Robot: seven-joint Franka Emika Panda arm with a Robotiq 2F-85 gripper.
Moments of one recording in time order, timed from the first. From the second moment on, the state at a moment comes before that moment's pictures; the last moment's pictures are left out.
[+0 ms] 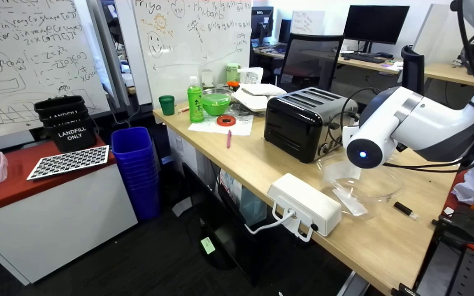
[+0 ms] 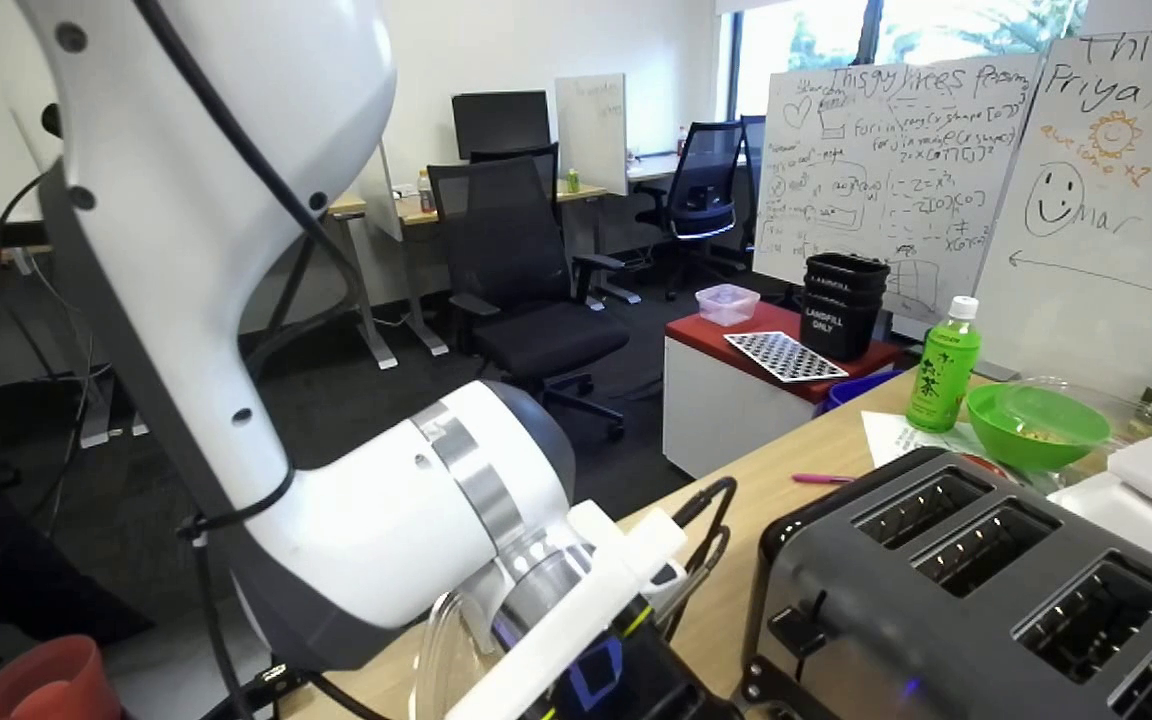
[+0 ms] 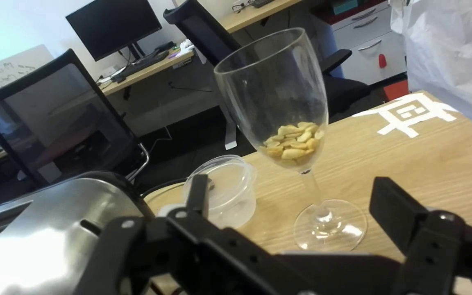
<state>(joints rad) -0.04 0.39 -0.01 -2.50 -1.72 1.81 0.17</state>
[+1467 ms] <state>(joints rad) -0.17 0.37 -0.08 -2.47 -1.74 2.11 -0.02</state>
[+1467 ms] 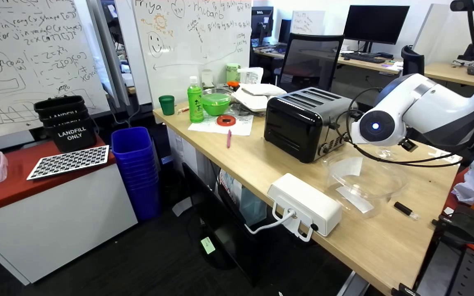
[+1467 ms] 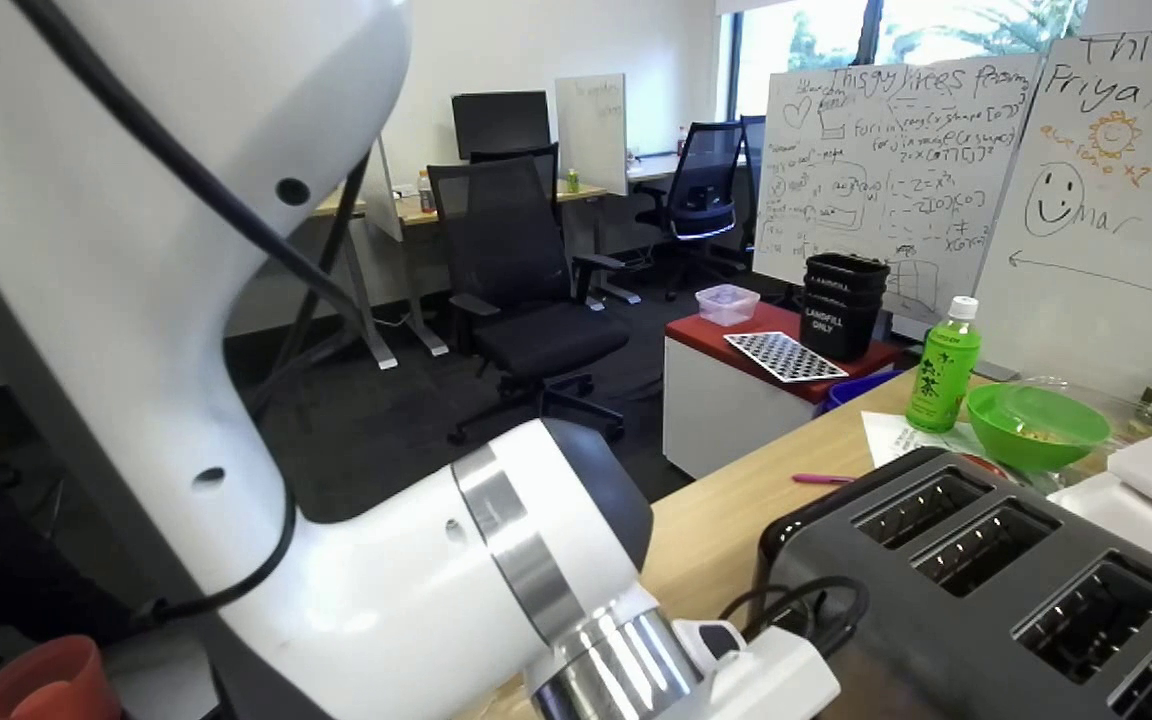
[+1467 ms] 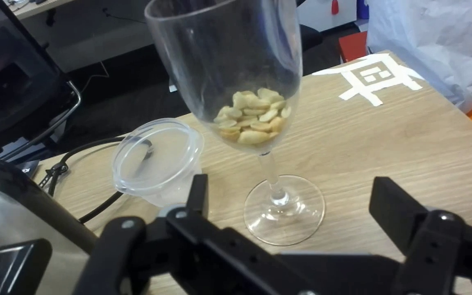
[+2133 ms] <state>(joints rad) -0.16 0.33 -0.09 -2.49 -1.75 2.12 0.02</state>
